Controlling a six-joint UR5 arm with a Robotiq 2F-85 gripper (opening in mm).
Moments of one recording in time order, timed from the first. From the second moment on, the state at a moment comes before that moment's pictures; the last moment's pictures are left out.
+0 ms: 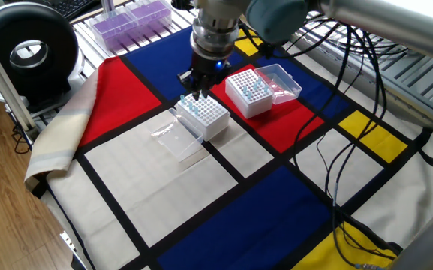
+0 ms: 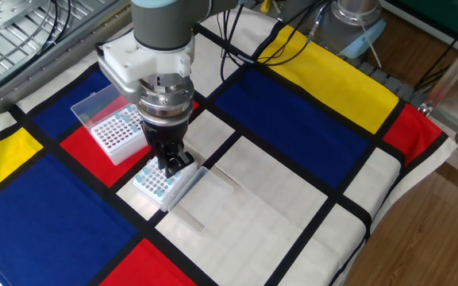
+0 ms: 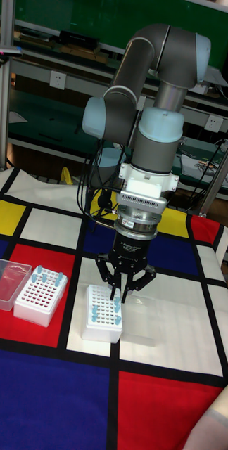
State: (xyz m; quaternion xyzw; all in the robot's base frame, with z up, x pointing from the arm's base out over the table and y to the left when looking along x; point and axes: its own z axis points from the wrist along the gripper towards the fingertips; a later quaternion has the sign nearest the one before) arm 0.594 0.051 0.085 0.11 0.99 0.04 0.11
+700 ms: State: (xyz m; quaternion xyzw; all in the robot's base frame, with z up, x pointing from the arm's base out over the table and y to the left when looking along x) arm 0.583 0.057 0.074 0.10 0.99 0.04 0.11
